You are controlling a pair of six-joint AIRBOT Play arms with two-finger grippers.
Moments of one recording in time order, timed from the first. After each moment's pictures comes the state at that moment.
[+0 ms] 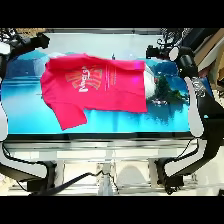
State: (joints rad) left arm 0.16 -1.69 1.70 0.89 -0.67 -1.09; right arm 0.02 -1.73 1.71 -1.39 0.71 1.53
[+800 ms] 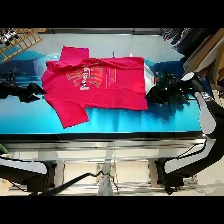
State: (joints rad) left arm 0.46 -1.68 1.31 0.96 -1.27 -1.22; right arm -0.24 -1.71 1.27 -0.91 1.33 1.26
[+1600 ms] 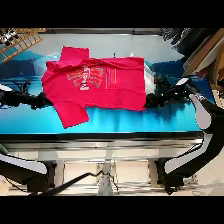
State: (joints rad) left arm 0.43 -1.75 1.18 0.87 -1.27 -1.07; right arm -0.23 -1.79 1.25 -0.86 1.44 1.11
